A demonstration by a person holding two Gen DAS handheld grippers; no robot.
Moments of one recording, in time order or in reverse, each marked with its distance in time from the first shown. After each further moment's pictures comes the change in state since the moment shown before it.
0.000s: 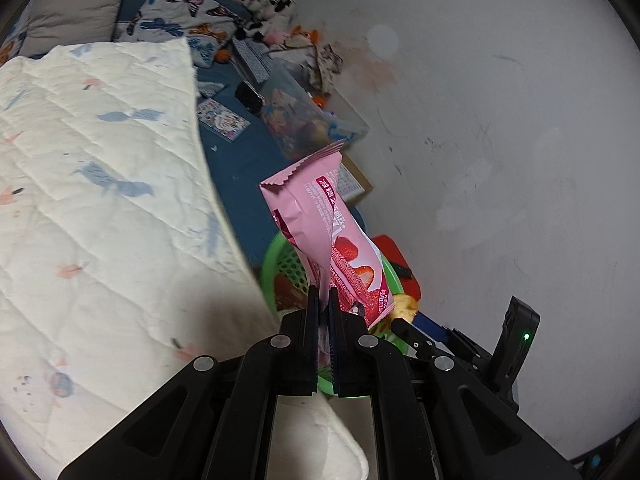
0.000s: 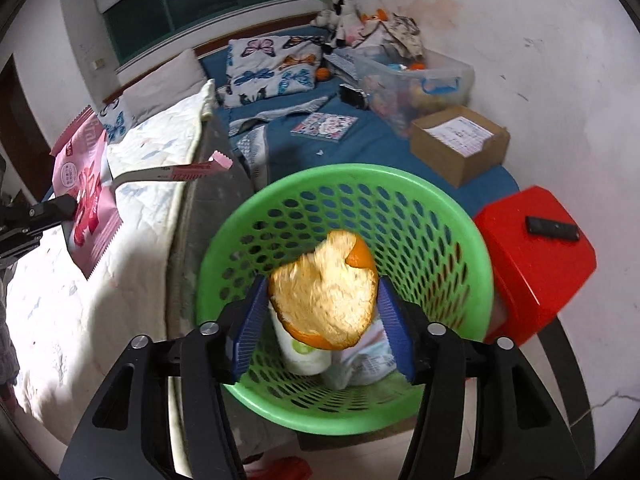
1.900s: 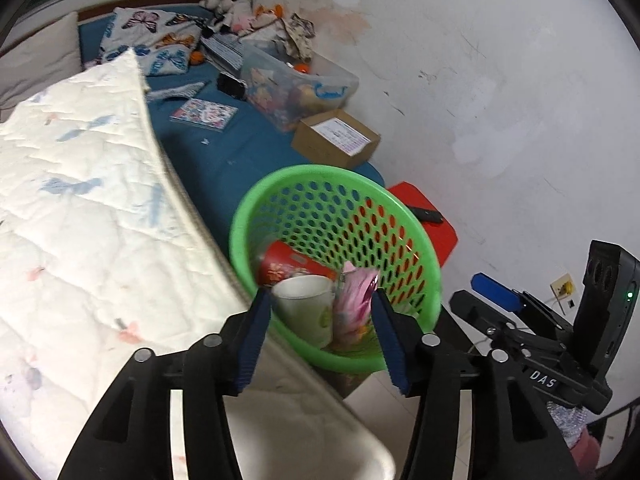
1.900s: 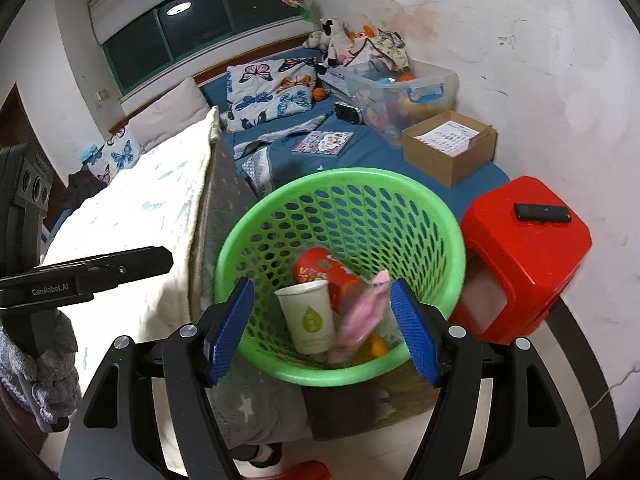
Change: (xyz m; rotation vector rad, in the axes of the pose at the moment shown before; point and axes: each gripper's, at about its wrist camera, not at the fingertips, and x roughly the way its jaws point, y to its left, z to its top) left arm 0.051 -0.050 -0.042 0.227 0.075 0.175; right arm -0.048 -0.010 -0.027 0.065 -0.077 0.046
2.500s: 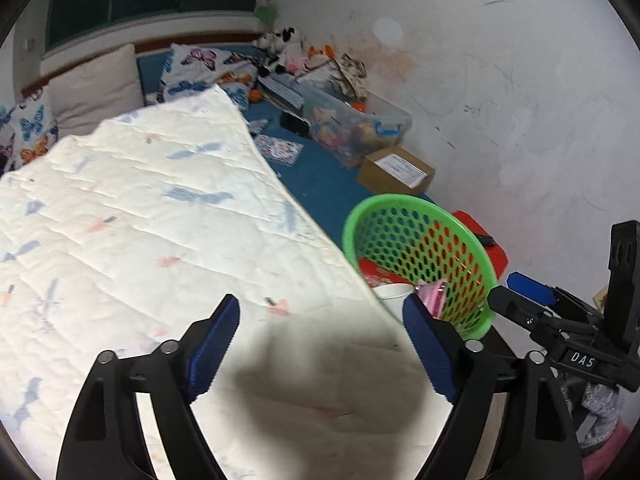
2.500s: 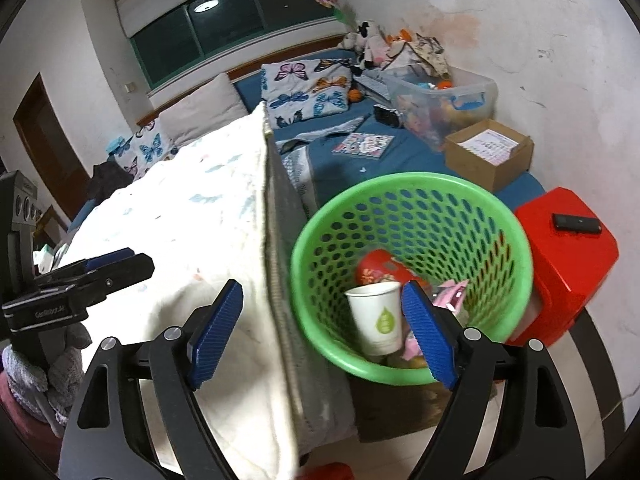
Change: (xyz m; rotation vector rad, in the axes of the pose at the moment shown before) left arm -0.078 0.050 -0.033 0.009 -0.150 0.209; right arm 0.002 0.068 0.001 -0.044 -0.004 0.087
